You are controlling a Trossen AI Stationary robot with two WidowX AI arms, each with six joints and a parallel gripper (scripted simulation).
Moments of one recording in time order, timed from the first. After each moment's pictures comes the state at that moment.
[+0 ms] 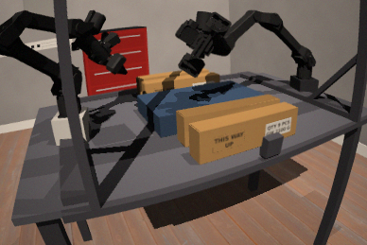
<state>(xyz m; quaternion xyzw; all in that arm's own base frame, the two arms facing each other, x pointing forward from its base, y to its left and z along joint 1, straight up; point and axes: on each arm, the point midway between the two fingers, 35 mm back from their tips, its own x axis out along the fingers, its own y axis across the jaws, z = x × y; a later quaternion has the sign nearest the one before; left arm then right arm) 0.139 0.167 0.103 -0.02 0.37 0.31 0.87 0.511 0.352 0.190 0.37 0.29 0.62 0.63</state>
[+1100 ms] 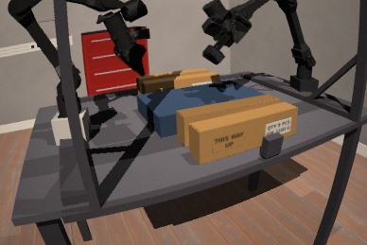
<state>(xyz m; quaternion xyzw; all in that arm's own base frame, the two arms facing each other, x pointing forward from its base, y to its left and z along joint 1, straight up) 0.213 0.071 0.116 -0.07 0.55 0.11 0.82 0.432 0.255 0.171 0.24 0.39 0.49 0.74</state>
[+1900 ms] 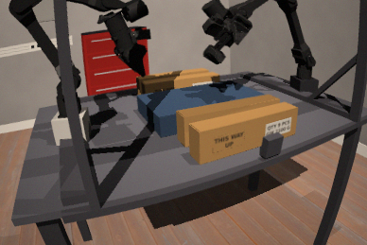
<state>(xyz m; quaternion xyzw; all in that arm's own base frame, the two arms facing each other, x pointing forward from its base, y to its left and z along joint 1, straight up) 0.215 0.070 0.114 -0.08 0.55 0.11 0.82 0.430 0.256 0.169 0.22 0.41 0.48 0.74</state>
